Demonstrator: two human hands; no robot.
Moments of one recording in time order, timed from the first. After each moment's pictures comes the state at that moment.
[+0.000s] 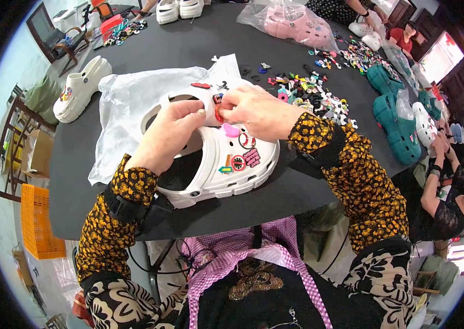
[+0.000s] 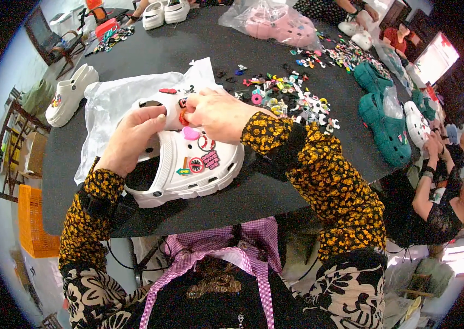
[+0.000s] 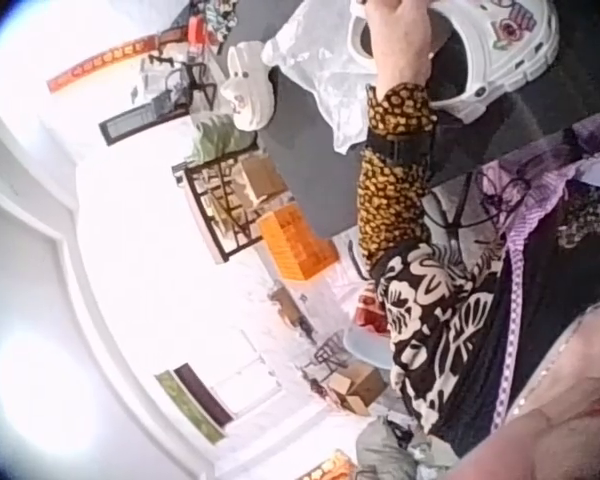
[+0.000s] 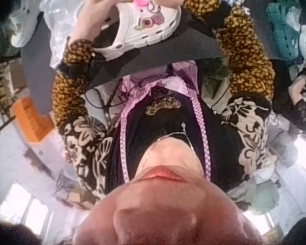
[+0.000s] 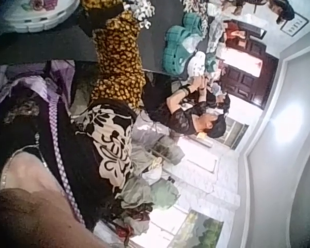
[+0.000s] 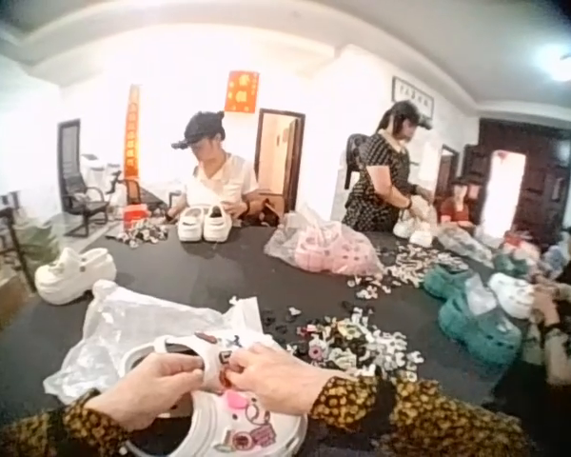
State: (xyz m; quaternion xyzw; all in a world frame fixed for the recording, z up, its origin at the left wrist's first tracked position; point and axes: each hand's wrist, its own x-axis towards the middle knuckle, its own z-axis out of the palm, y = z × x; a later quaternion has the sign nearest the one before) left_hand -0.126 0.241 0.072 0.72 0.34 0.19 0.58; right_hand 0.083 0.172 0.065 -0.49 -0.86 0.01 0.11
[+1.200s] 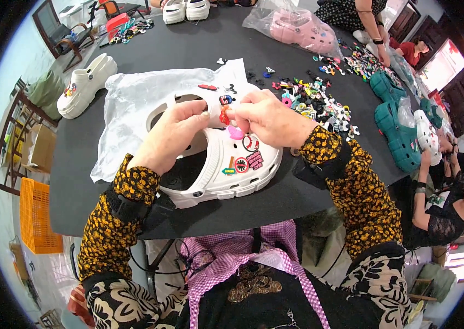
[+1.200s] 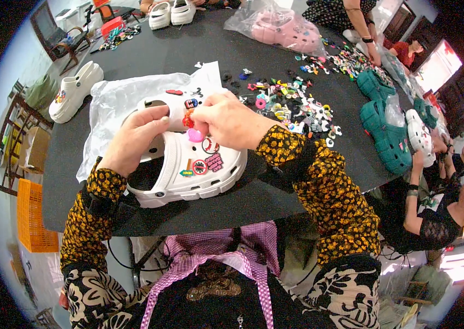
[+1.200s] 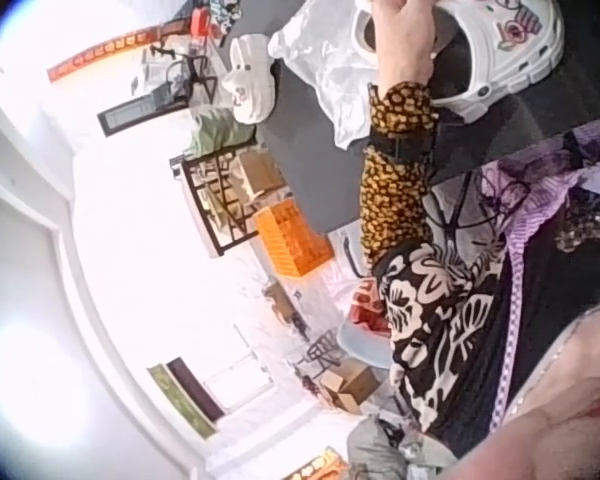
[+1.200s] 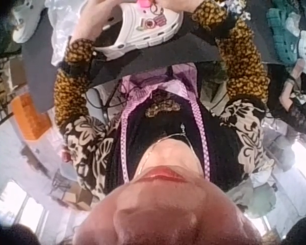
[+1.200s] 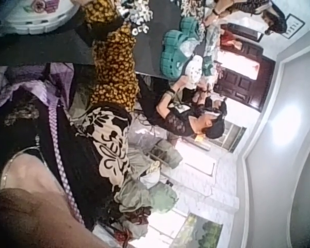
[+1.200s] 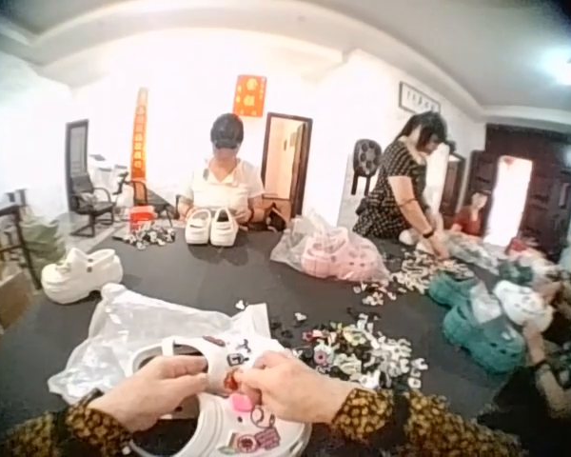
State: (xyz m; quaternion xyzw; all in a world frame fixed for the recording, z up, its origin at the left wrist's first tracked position) left_hand -0.128 0.238 0.086 0.72 0.32 0.16 0.59; right_hand 0.090 0.166 0.058 -0.48 -0.84 0.05 0.26
